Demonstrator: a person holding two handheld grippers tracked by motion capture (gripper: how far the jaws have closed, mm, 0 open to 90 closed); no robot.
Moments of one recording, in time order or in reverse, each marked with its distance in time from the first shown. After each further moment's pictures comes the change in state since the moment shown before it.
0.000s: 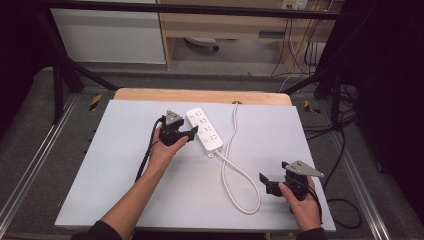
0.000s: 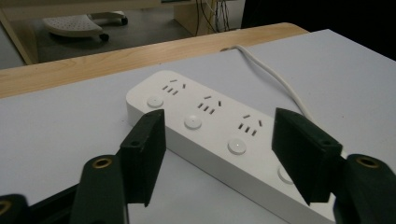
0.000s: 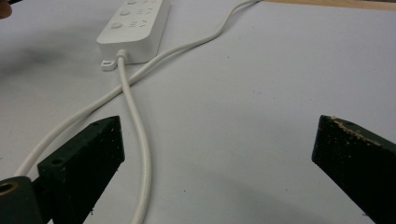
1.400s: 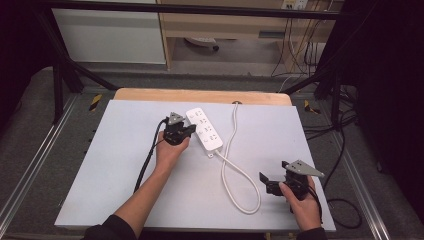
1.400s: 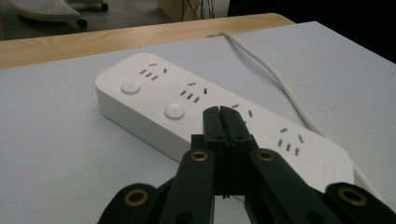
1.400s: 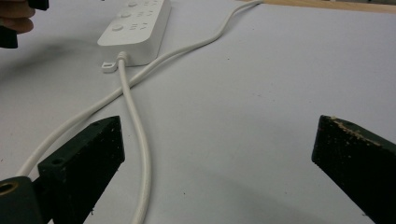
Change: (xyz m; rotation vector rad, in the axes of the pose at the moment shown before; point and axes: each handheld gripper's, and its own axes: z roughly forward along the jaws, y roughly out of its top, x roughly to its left) left arm 0.001 -0.010 0.019 0.028 -0.071 -0.041; right arm -0.001 0.001 0.000 -0.005 0.003 -0.004
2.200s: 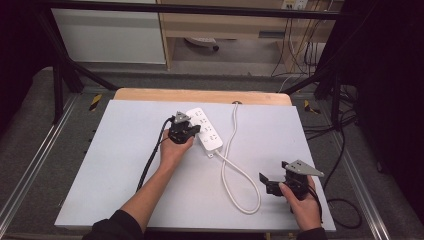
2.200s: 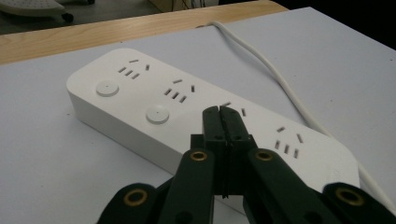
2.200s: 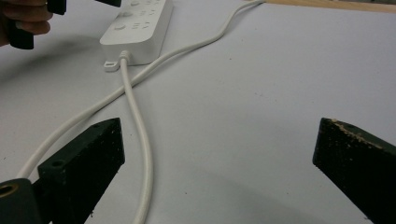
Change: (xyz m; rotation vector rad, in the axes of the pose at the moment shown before) left arm -0.003 0.002 0.016 0.044 -0.038 0.035; right arm 0.000 0.001 0.000 0.012 0.006 -0.002
